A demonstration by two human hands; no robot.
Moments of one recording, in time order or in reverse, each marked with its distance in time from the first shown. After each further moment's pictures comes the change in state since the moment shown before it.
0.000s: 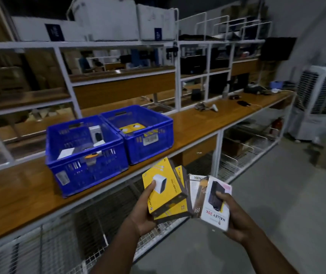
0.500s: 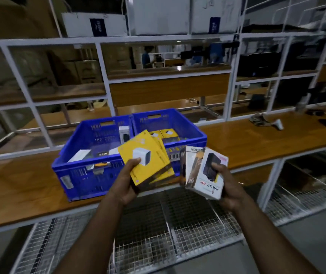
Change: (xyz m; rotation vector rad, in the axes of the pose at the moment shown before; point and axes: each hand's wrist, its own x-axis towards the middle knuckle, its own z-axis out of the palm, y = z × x) left_hand 0.126 0.152 -0.003 0.073 0.341 0.494; right_hand 0.251 -0.150 0.023 -0.036 -0.370 0.068
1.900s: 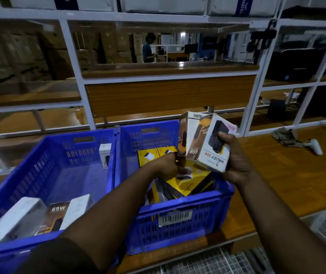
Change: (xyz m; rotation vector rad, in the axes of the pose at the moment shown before) left_hand 0.393 0.033 0.046 1.311 -0.338 -0.019; right_hand 0.311 -0.136 -0.029 -0.058 -0.172 -0.125
